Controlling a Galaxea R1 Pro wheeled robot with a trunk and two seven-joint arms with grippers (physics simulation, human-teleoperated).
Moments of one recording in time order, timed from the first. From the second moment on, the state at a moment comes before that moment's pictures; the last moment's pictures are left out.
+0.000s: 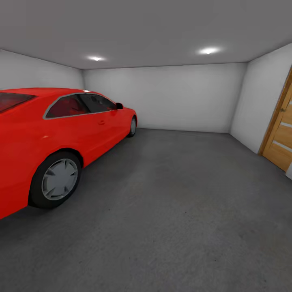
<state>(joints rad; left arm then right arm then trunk) 0.00 0.00 0.00 0.00 0.00 0.00 0.00 0.00 0.00 0.00 0.00 0.00 0.00 0.00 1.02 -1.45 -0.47</state>
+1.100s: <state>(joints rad) 0.00 0.01 0.00 -0.05 0.00 -0.02 0.00 0.00 0.00 0.44 -0.01 -0.12 -0.02 0.00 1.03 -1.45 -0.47</state>
